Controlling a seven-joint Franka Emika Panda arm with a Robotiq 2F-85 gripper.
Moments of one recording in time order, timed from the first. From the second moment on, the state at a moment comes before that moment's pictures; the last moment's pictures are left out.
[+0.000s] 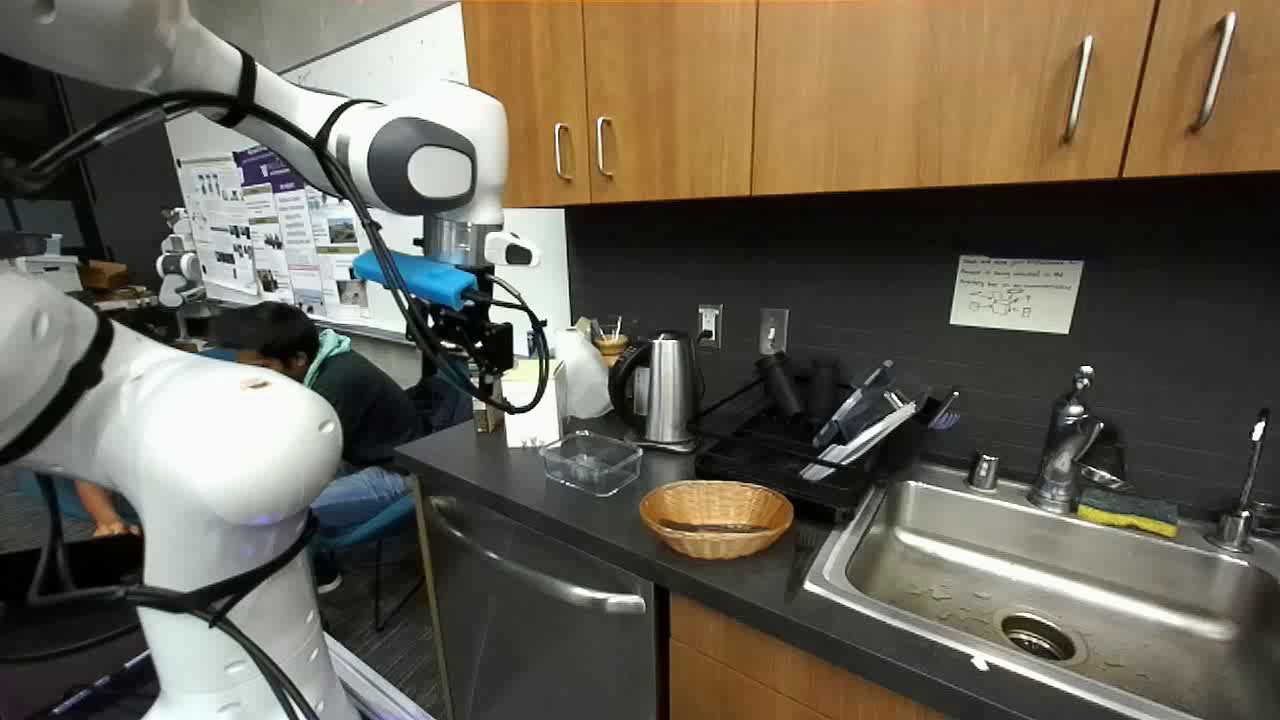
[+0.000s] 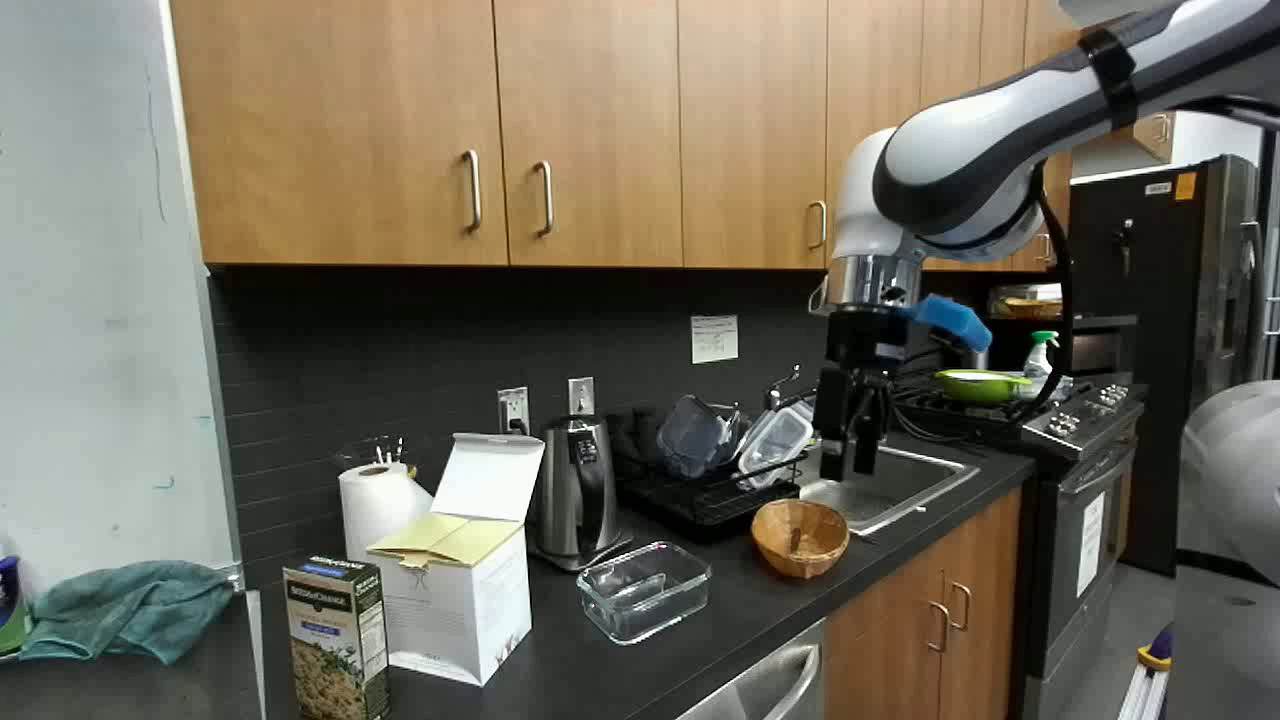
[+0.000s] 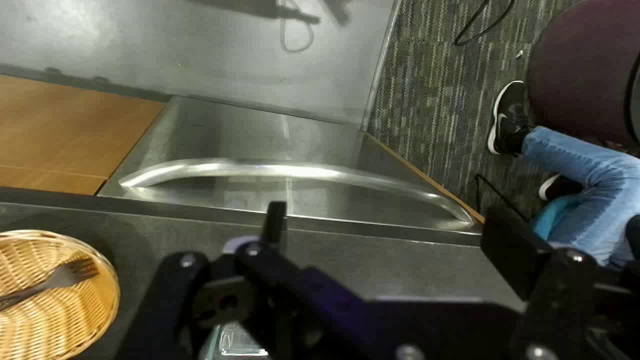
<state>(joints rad) 0.11 -0.86 -0.08 -2.80 0.16 1.96 -0.14</state>
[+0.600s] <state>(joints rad) 0.11 -0.86 -0.08 -2.81 0.16 1.96 -0.14</state>
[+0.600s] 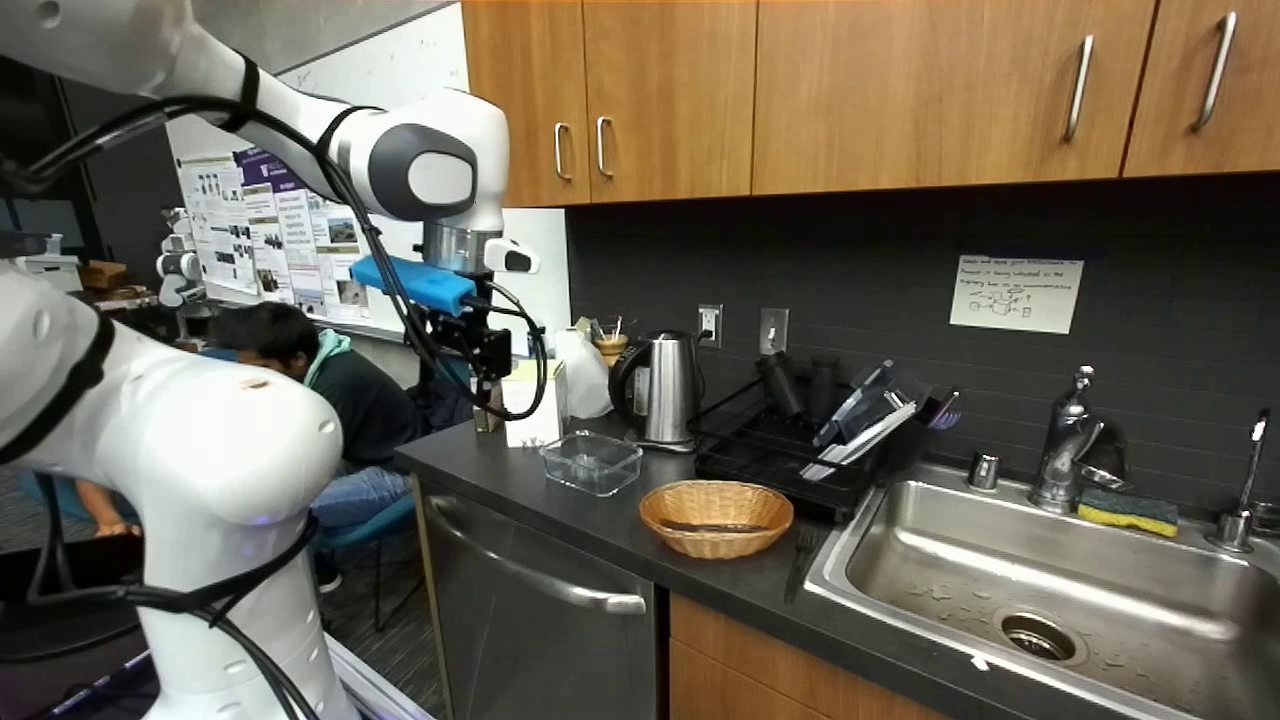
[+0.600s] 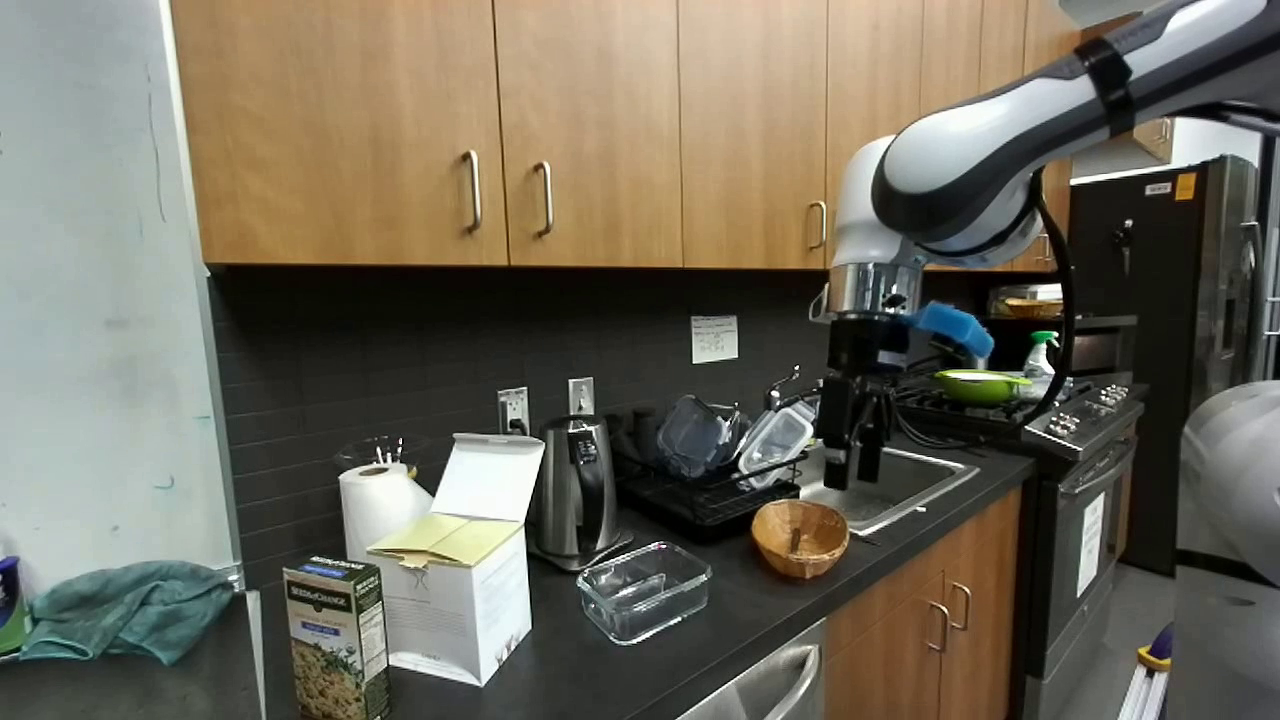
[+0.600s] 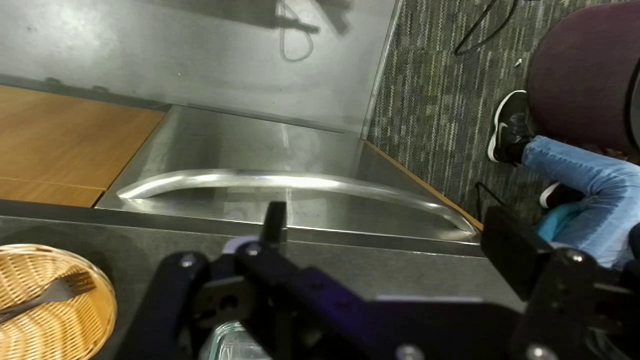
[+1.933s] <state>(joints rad) 0.13 -0.74 -0.07 -2.73 0.16 2.04 -0.22</state>
